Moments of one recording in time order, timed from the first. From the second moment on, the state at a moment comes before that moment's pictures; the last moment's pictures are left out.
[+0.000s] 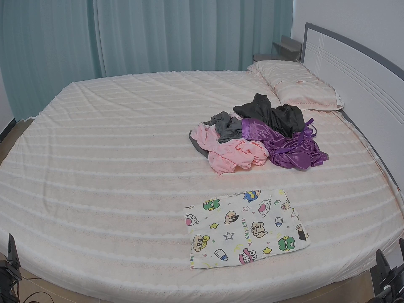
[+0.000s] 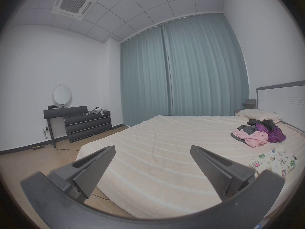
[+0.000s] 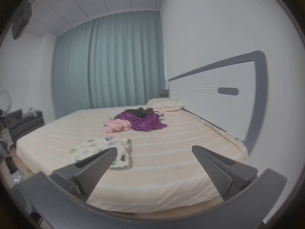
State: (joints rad) left arm -0.21 0.16 -0.02 -0.18 0.76 0.04; right arm -0.07 0.10 -0.02 0.00 0.00 0.05
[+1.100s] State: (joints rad) left arm 0.00 0.01 -0.02 -0.07 0.11 -0.03; right arm 0.00 0.02 -0.02 0.02 0.05 -0.03
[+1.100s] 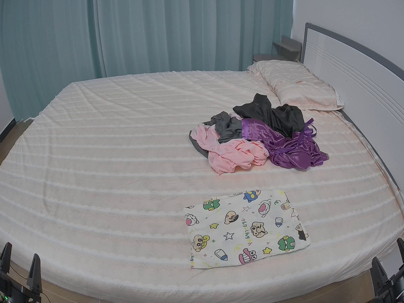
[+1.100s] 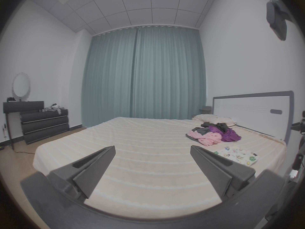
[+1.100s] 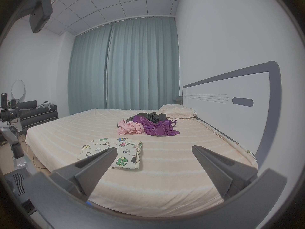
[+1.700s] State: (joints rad) left arm 0.00 0.01 -0.02 0.00 -0.01 -0.01; right arm 0.00 0.01 -0.02 0.02 0.04 -0.01
